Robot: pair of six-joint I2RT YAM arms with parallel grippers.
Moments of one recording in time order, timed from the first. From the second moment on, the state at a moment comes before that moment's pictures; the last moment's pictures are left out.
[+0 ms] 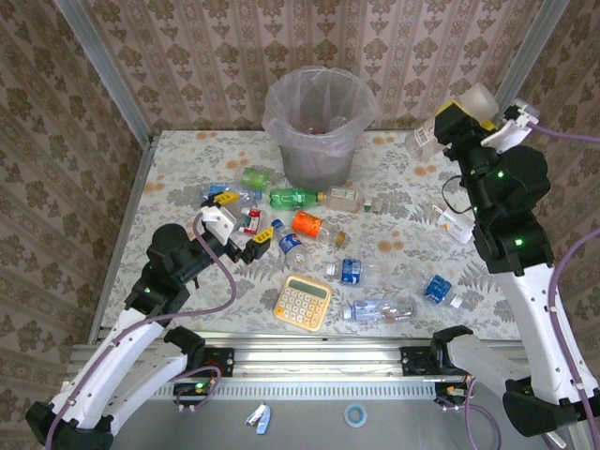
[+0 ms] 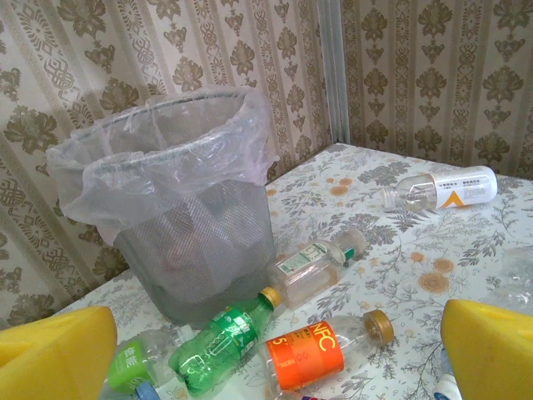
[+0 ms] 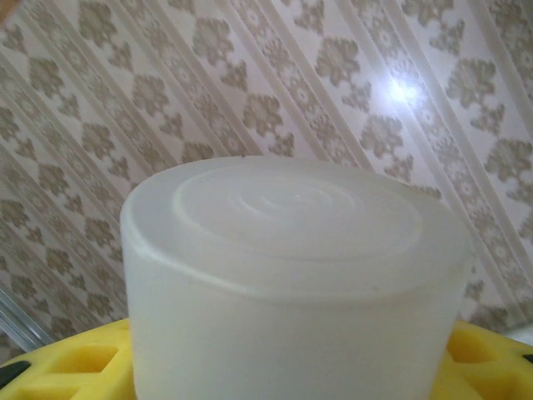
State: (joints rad) left arm -0.56 0.64 0.65 -0.08 0.29 0.20; right arm 0.19 0.98 1.34 -0.15 0.20 0.56
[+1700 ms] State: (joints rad) left arm -0.57 0.66 0.65 -0.08 0.24 0.23; right arm 0.18 1.62 2.10 -0.58 -0.18 0.49
